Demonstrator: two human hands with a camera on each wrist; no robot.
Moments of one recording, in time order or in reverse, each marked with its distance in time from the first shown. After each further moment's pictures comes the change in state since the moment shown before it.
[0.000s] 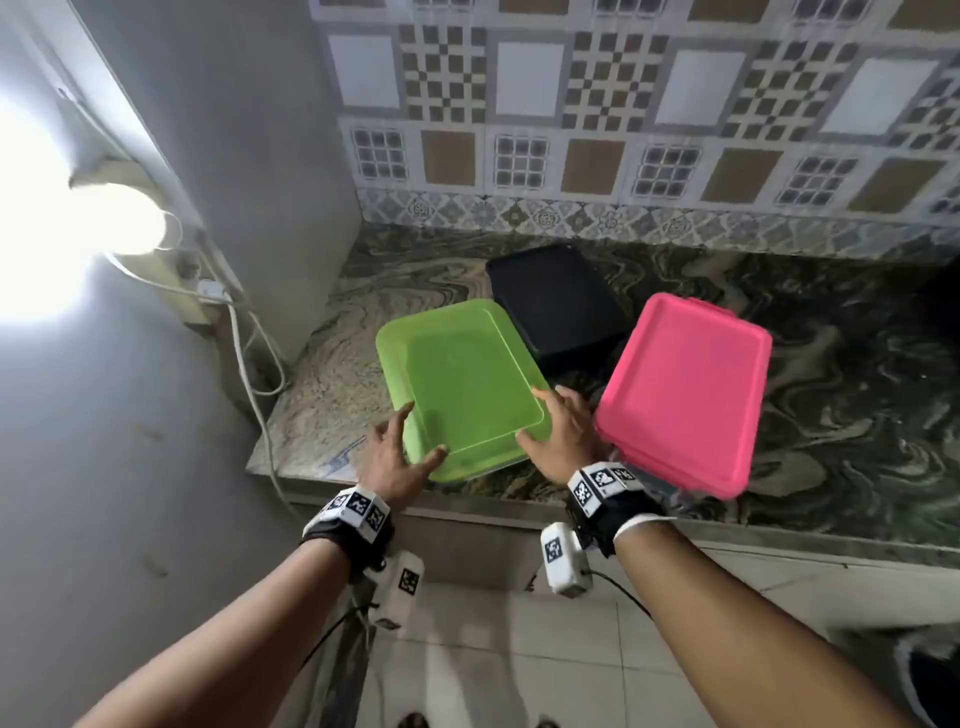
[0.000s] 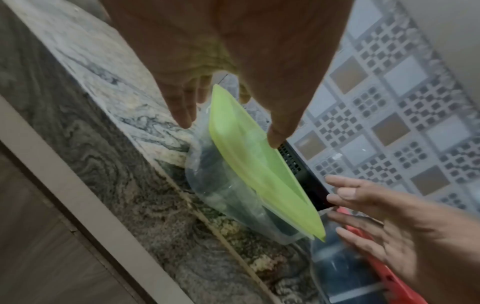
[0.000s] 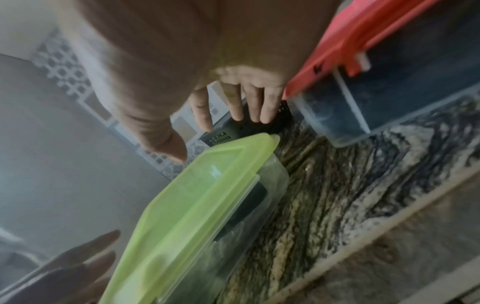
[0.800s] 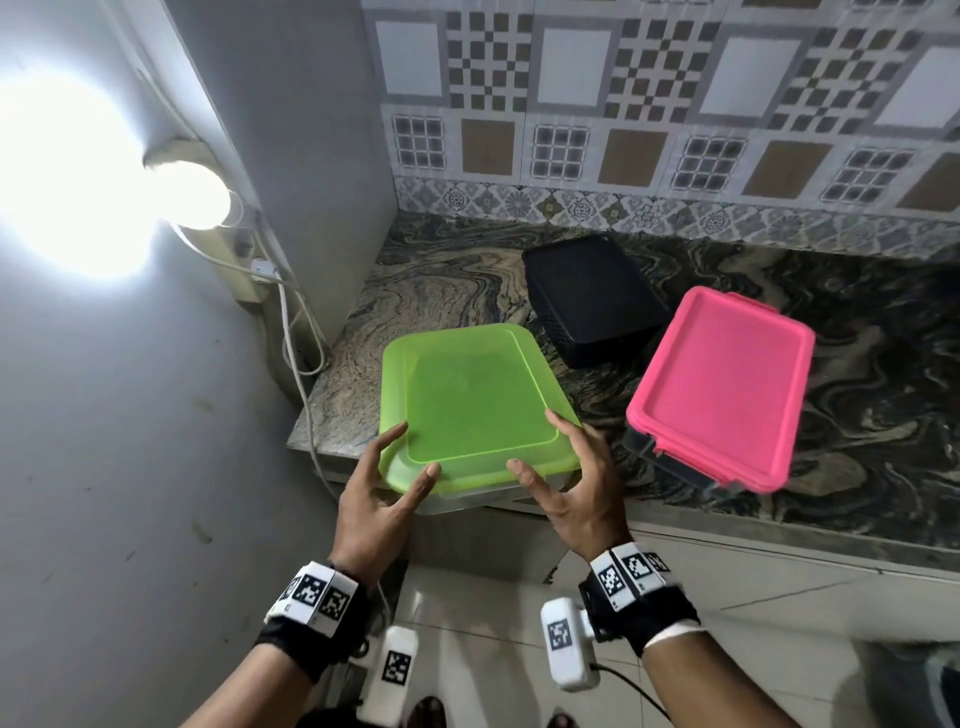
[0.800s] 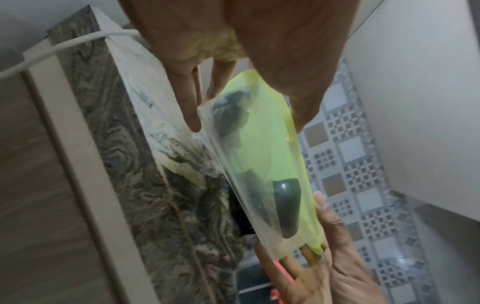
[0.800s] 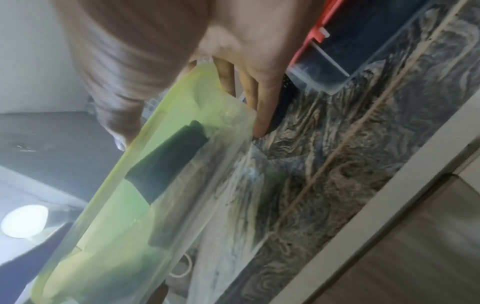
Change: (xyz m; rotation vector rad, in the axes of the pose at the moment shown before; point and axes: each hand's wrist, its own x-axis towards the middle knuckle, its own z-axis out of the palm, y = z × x) left_hand -0.114 -0.011 -0.046 -0.478 0.206 0.140; right_hand -0.097 -0.030 0.011 0.350 0.108 -0.086
